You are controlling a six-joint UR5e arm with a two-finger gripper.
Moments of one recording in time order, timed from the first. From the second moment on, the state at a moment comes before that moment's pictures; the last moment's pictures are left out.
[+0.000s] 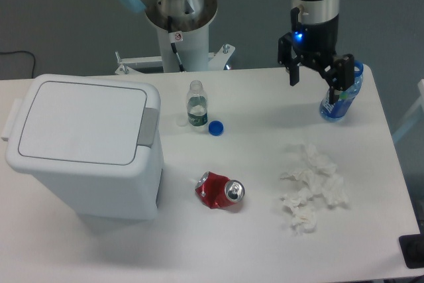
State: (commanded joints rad) arm 2.75 -1.64 -1.65 -1.06 1.48 1.54
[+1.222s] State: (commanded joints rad) arm 2.70 -1.66 -1.63 -1.06 1.48 1.36
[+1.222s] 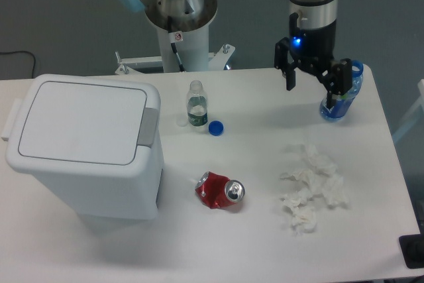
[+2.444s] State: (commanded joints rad) arm 2.54 -1.68 -1.57 -0.99 1.37 0.69
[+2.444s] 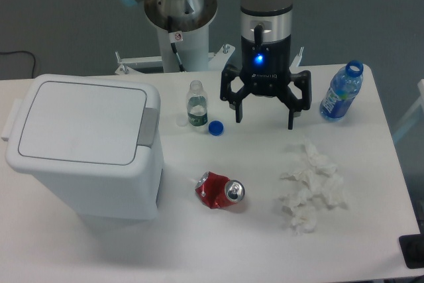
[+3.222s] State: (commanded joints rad) arm 2.45 -1.67 -1.56 -0.99 1.37 0.40
